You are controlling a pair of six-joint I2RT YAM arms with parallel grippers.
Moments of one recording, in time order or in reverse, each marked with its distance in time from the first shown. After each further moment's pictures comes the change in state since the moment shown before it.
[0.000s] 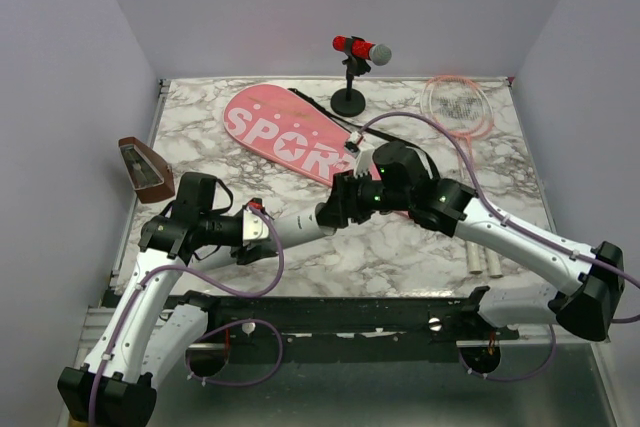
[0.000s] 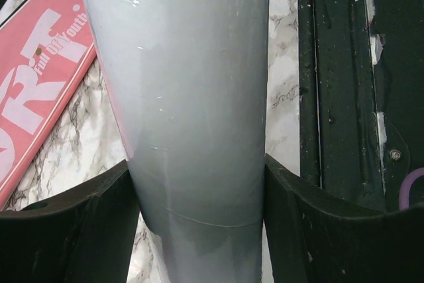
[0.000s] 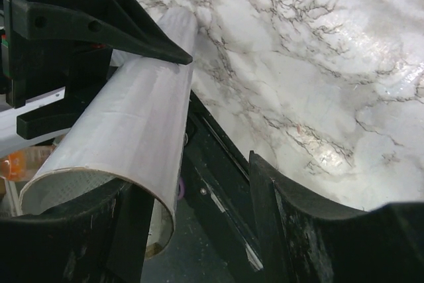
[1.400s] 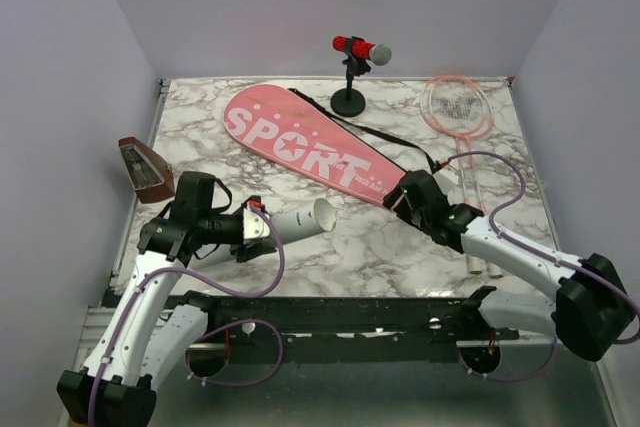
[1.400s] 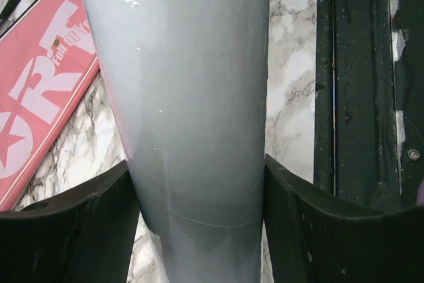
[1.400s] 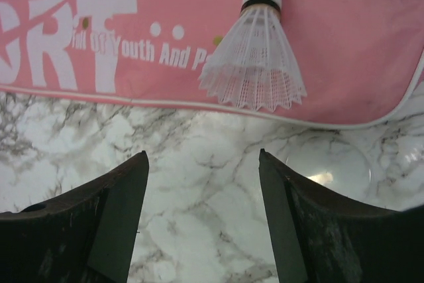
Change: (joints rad) left arm 0.000 -0.013 0.000 0.036 -0.046 -0.029; right arm -0.207 -0.117 -0.456 0.065 0.735 0.483
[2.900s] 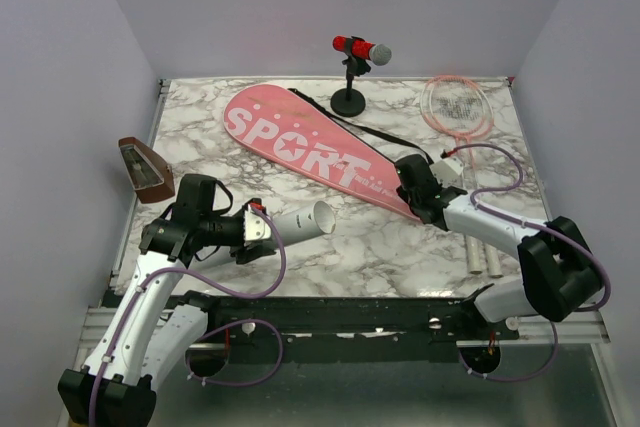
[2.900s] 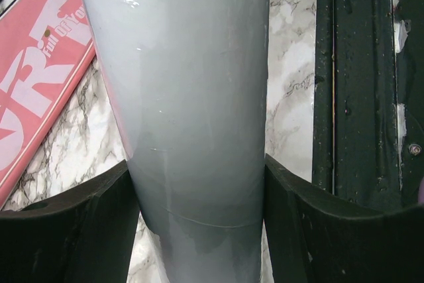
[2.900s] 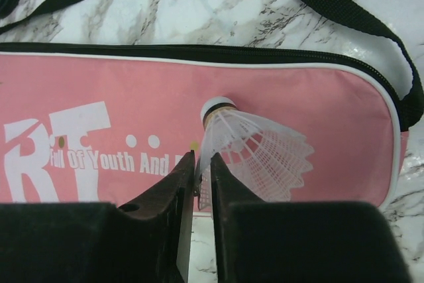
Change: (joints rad) left arm 0.000 -0.003 -0.025 0.000 -0.015 0.011; right arm -0.151 0.284 0.082 0.170 0.160 0.044
